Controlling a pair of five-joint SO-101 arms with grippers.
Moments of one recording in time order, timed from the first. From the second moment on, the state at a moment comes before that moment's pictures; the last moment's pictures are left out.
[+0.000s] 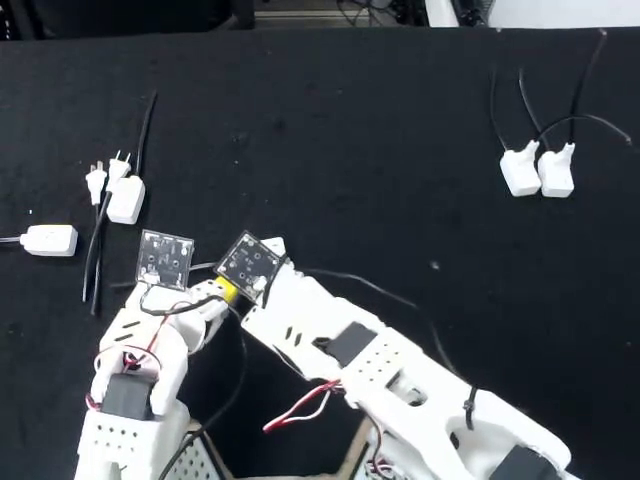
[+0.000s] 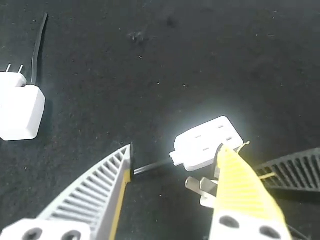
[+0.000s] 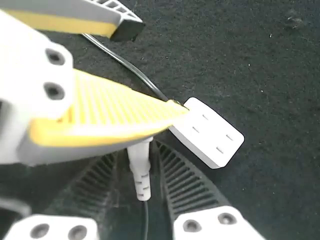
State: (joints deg) left arm 4.8 -103.6 95.0 44.2 -3.9; right arm -44.5 -38.3 75.7 14.7 10.0
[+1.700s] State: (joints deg) left arm 4.7 -103.9 94.9 43.5 -3.9; right arm -44.4 -60.8 84.1 20.4 -1.5
